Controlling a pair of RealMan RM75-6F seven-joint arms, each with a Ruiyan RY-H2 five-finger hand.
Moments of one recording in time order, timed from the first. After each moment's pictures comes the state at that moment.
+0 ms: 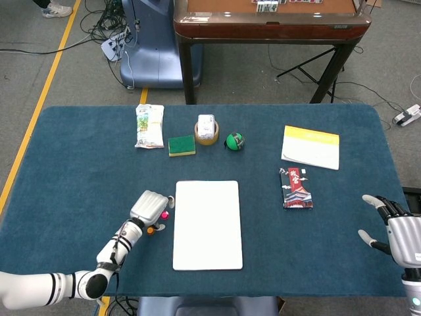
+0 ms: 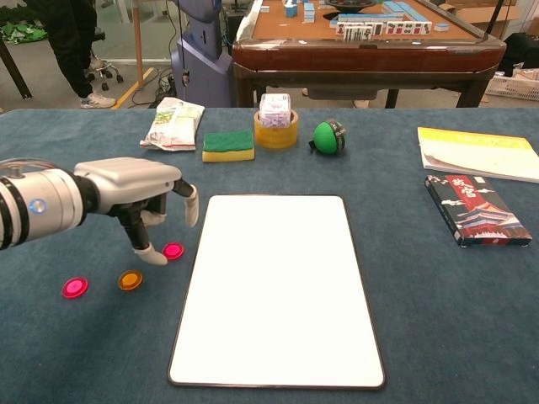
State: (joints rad) left arm -0.81 -1.53 -0.13 -1.65 0.83 0.90 0.71; right arm 0.03 -1.11 0.06 -1.57 -1.58 1.59 0.01
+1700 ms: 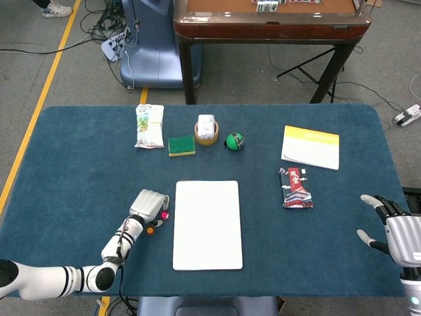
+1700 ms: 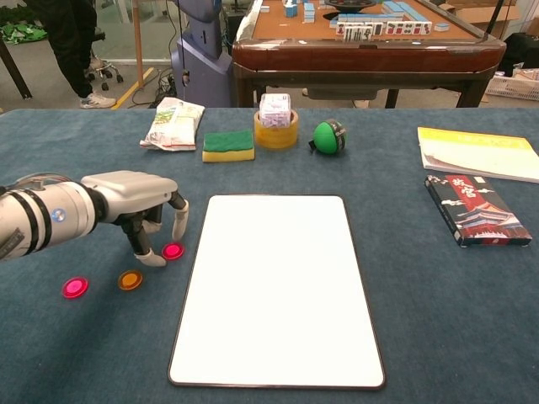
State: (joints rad) left arm -0.89 -1.59 -0.07 -1.52 0.71 0.92 0.66; right arm 0.03 -1.11 0.06 -1.57 -1.58 1.58 0.01
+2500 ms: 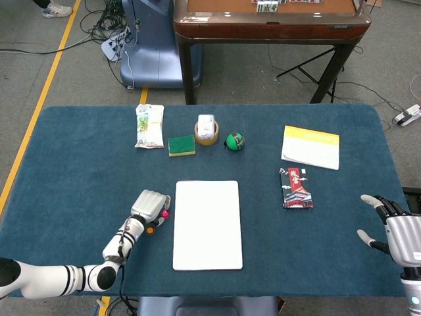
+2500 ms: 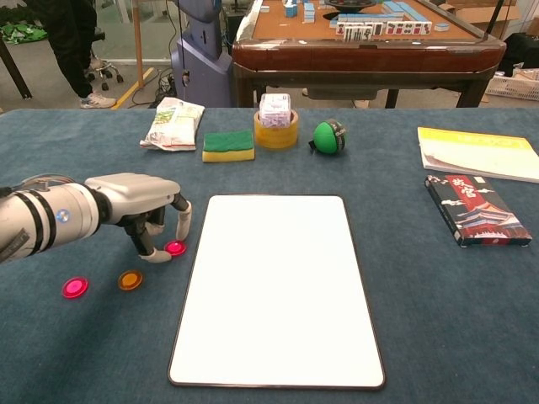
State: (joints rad) left arm -0.90 -1.60 -0.06 -1.51 0.70 0.91 0.65; right arm 0.03 -1.11 0.06 -1.57 -1.58 1.58 0.02
